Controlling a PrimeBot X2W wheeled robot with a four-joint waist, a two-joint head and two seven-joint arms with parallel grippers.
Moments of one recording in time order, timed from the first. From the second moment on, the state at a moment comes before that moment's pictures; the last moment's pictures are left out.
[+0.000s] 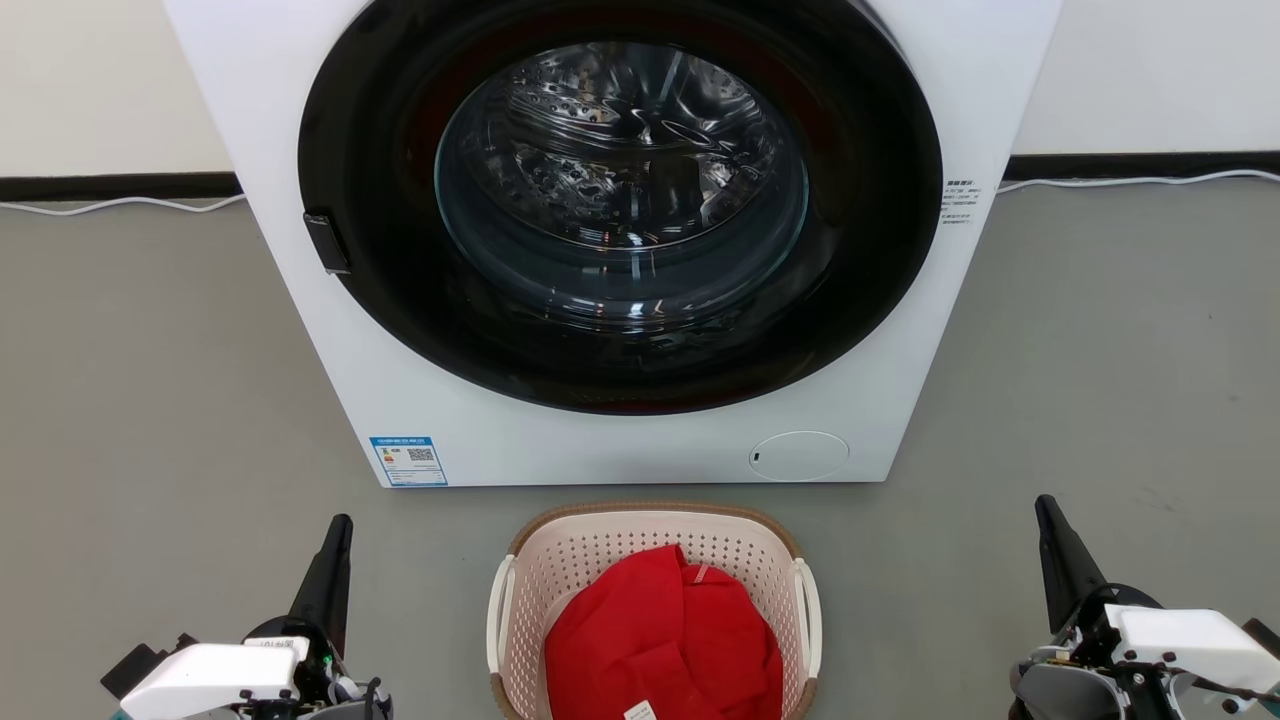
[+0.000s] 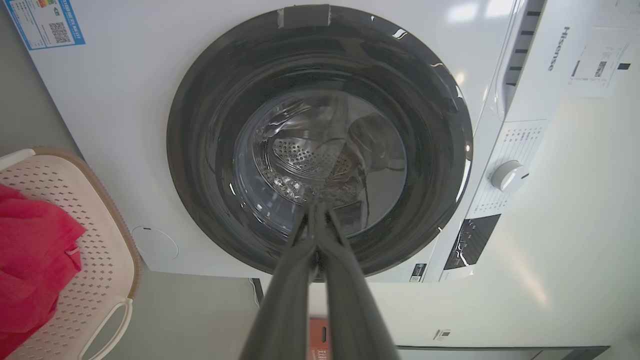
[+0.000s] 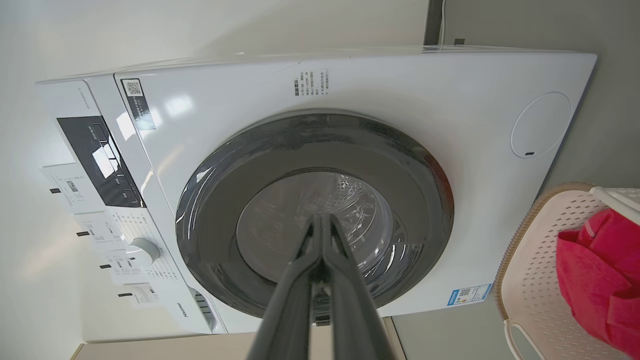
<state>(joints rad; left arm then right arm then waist) -0.05 0.04 0.09 0.28 -1.60 -0.12 0.11 -0.07 -0.04 -0.13 0.28 1.60 0.12 0.10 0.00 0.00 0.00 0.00</state>
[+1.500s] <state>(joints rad) -0.05 0.04 0.09 0.27 -1.60 -0.12 0.11 -0.07 -0.04 -0.13 0.28 1.60 0.12 0.10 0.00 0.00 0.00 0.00</state>
